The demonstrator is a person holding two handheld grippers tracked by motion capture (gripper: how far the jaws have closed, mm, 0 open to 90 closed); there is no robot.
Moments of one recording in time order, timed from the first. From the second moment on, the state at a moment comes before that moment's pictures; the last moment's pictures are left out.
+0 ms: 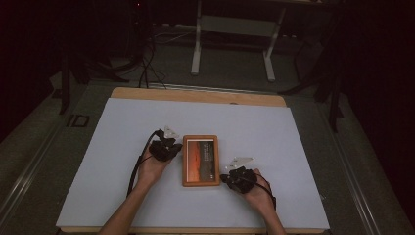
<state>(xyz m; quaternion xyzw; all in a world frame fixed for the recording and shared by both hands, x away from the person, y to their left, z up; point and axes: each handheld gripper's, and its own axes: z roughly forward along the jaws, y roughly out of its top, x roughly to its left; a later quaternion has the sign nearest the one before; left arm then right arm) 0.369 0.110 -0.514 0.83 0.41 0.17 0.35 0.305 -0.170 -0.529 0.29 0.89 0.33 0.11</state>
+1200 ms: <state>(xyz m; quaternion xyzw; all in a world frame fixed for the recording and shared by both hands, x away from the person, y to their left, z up) 0.286 0.161 -0.514 0.77 0.43 0.15 0.45 0.306 -0.183 -0.518 0.29 0.87 0.37 0.14</state>
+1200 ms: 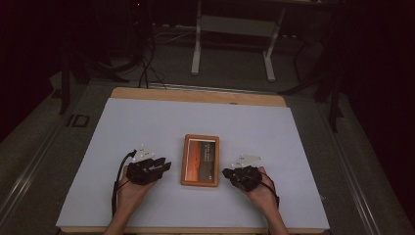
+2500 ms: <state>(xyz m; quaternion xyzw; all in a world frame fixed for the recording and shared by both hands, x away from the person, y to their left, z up) 0.280 0.155 -0.502 0.77 0.42 0.12 0.47 0.395 -0.132 -0.494 0.31 0.84 0.40 0.19</state>
